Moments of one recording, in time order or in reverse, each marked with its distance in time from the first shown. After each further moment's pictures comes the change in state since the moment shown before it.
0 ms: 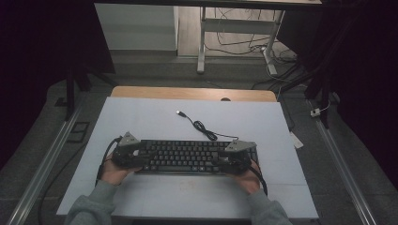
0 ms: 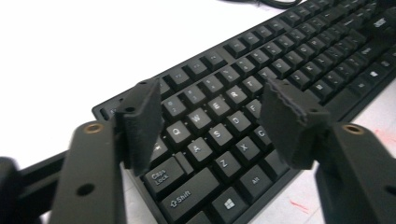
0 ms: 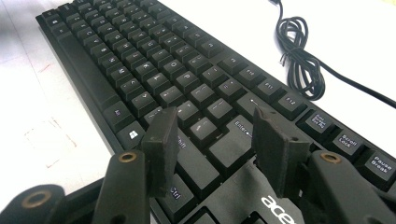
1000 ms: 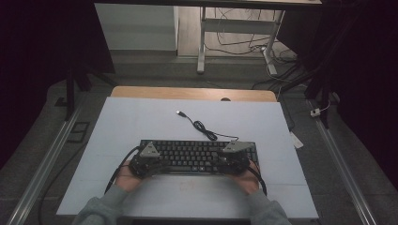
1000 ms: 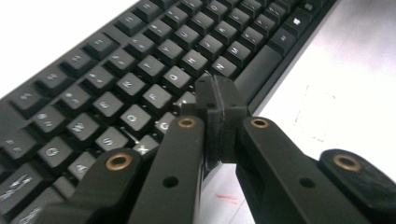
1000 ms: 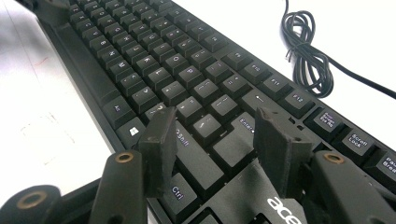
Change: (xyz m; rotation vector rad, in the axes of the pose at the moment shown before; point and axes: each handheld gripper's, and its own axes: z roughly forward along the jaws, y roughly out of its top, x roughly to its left) left arm -0.045 0.001 0.029 0.137 -0.152 0.191; right arm 0.002 0.000 0.004 0.020 -0.002 -0.012
